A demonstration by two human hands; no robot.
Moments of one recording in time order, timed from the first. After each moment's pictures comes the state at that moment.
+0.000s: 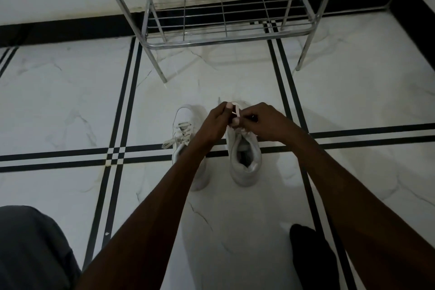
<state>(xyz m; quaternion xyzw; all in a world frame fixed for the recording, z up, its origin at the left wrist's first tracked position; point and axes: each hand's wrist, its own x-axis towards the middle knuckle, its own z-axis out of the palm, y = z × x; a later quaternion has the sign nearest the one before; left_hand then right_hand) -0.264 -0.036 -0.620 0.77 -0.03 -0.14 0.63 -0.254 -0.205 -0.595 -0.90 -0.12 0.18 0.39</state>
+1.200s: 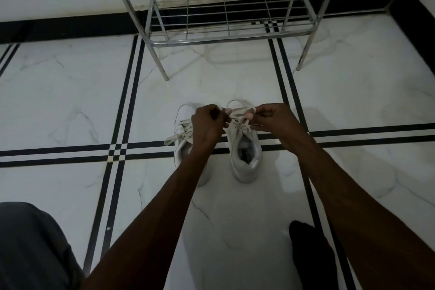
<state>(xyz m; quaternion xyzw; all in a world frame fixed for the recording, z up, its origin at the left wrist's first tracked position) -0.274 -0.031 -0.626 0.81 0.12 0.00 0.58 -0.268 -0.221 -0.608 -0.72 0.08 0.18 0.67</state>
